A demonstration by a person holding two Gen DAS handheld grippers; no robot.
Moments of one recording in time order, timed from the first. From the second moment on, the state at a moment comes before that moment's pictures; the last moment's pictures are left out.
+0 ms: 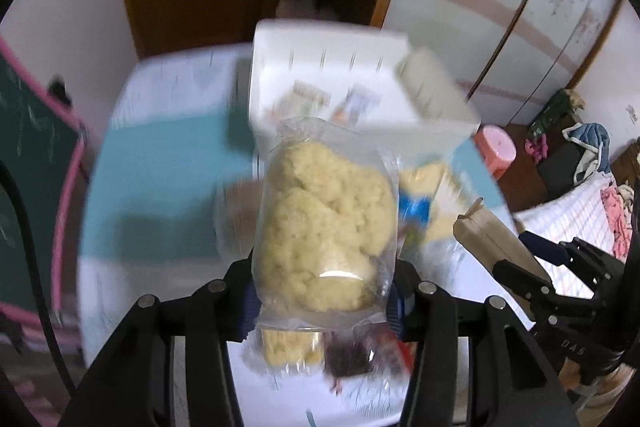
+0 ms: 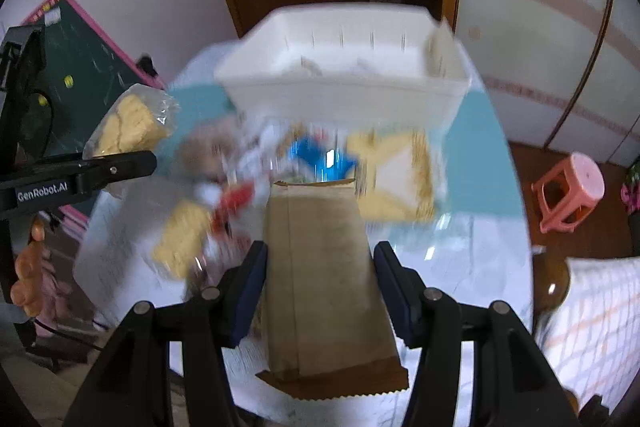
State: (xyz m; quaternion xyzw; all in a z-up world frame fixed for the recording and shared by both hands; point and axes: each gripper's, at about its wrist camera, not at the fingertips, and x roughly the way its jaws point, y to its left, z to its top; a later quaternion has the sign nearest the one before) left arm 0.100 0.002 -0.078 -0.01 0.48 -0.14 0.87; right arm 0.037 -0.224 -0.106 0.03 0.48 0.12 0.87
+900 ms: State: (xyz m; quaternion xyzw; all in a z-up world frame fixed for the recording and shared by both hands) left arm 0.299 -0.066 0.021 0.04 0.41 -0.11 0.91; right arm 0.257 -0.268 0.016 0.12 0.42 0.04 0.90
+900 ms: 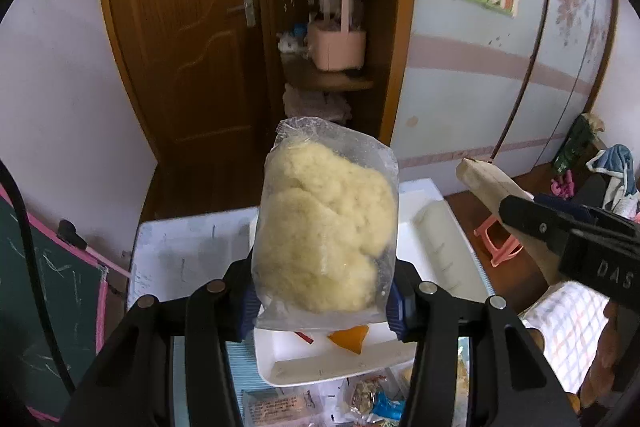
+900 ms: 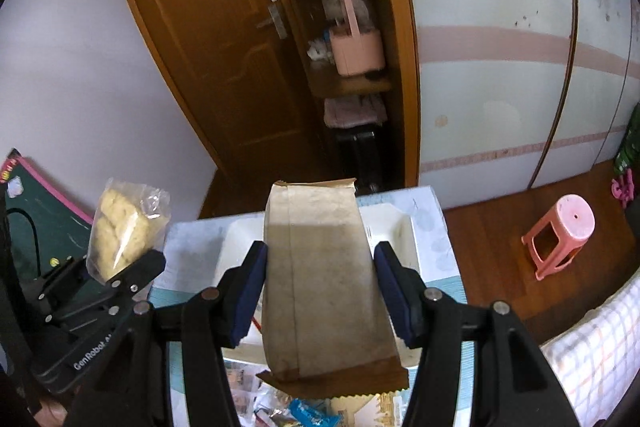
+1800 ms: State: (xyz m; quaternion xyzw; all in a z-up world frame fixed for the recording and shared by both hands) left arm 0.277 -0.058 0.008 0.05 0.43 -0.10 0.90; right arm 0.228 -0.251 0.008 0.11 0.43 0.05 0.89
